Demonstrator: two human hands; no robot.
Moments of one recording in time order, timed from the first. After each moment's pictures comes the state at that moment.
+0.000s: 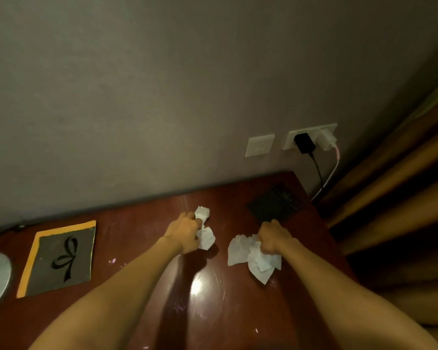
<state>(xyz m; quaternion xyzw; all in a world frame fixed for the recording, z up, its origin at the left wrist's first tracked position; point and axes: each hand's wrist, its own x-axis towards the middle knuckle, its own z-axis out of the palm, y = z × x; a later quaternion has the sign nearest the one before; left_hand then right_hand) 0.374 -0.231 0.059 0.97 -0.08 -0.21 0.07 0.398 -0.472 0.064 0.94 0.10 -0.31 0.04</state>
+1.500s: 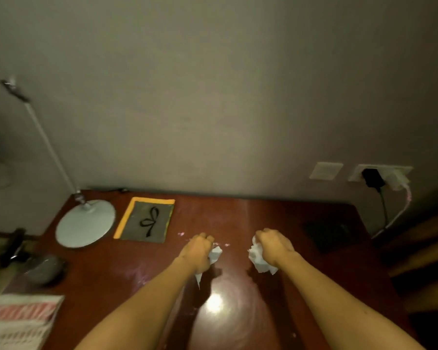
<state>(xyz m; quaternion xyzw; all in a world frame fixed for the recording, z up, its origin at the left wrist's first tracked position) 0.229 -0.153 0.069 0.97 0.08 -0.17 0.14 0.316 -0.348 0.120 0.93 0.28 -0.21 0.03</state>
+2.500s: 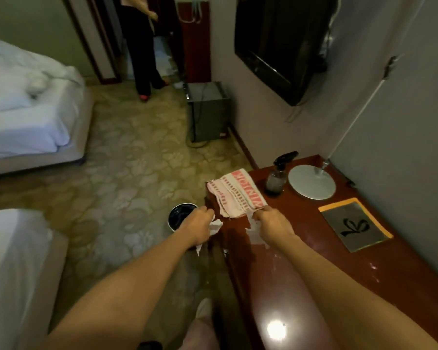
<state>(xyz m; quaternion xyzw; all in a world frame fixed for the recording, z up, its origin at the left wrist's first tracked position) -0.208 -0.065 0.096 0.78 0.60 -0.03 0.17 0.008 -0.066 0.110 0.63 0.76 -0.13 0.05</state>
